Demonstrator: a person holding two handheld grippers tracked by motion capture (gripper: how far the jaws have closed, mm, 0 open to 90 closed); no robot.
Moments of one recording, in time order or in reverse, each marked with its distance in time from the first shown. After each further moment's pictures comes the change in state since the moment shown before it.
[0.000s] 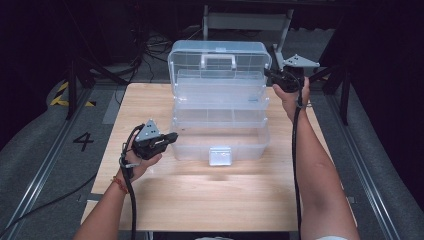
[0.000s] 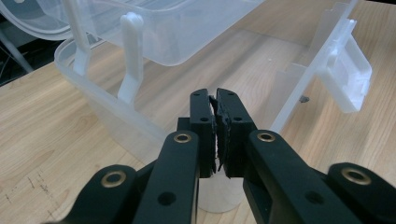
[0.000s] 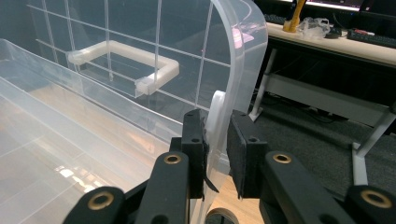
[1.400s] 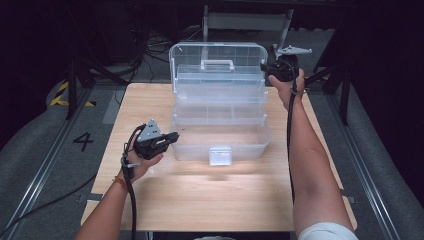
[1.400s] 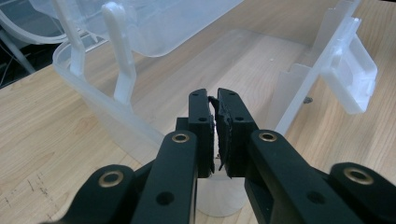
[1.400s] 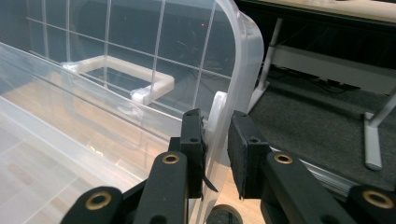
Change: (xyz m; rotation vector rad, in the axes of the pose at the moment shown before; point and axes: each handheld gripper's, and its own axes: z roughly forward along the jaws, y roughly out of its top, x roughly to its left) left arm -0.001 0.000 0.003 0.003 0.005 0.006; right arm -0.017 0.013 0.036 0.117 0.012 0.072
